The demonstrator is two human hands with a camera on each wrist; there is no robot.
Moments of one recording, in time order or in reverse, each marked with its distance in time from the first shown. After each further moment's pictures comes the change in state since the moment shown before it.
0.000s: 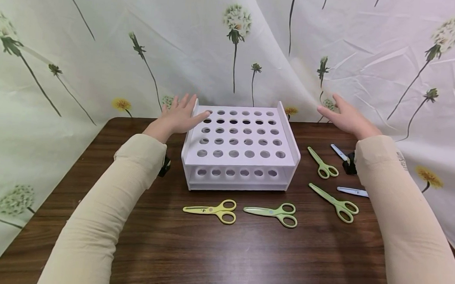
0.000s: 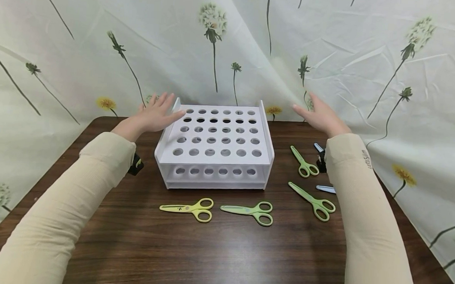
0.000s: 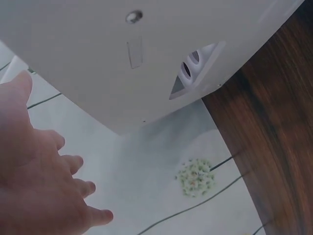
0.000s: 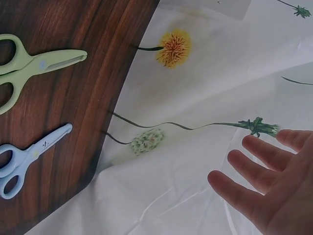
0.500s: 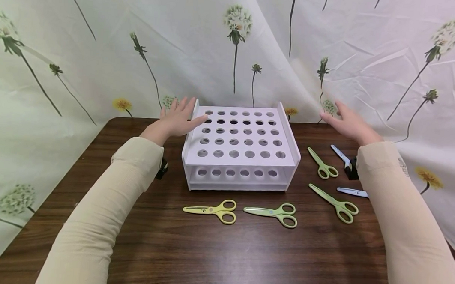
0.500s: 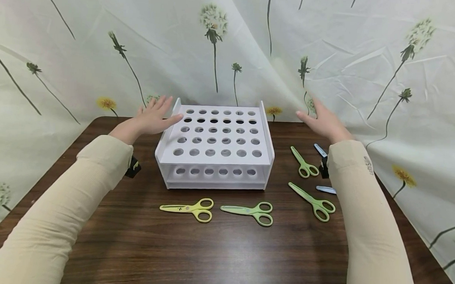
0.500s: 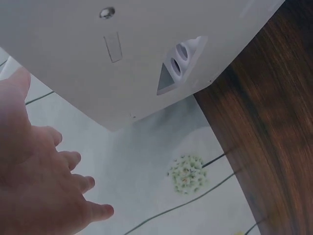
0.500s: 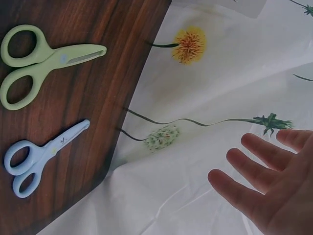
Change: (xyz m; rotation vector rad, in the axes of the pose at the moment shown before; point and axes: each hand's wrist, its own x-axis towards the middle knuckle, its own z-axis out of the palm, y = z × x) left_hand -0.003 -0.008 0.005 -0.008 -0.002 0.014; right_hand -0.003 0.015 0.006 -0.033 0.004 0.017
